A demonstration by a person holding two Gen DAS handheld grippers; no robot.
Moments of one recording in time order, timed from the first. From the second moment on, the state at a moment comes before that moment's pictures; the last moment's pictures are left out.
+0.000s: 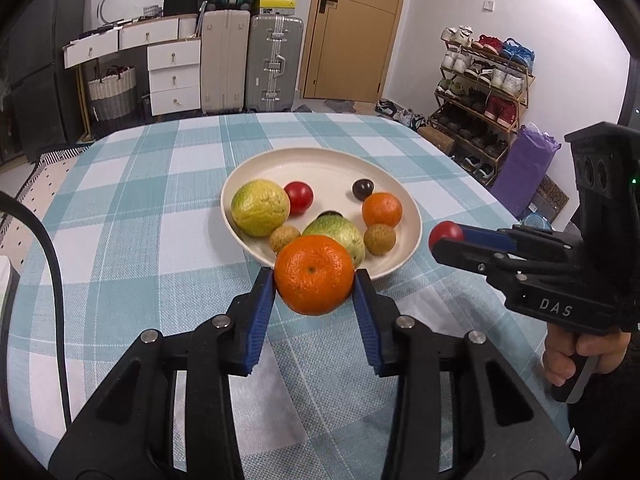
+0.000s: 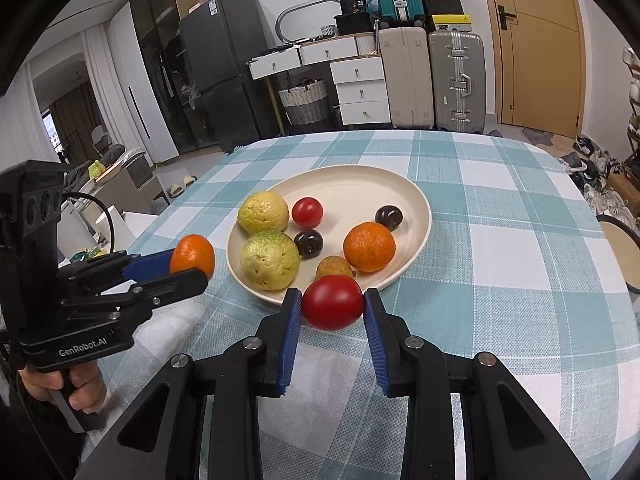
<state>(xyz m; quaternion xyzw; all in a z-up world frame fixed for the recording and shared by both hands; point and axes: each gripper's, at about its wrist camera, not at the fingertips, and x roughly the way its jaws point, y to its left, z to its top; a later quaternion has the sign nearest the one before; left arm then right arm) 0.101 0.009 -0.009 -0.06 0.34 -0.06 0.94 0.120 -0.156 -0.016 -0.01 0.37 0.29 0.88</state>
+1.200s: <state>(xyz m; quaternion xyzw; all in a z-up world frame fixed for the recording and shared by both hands) 0.094 0.001 0.006 -0.07 0.32 -0.07 0.94 -0.006 -0.271 -0.050 -0.01 0.42 0.17 0.89</state>
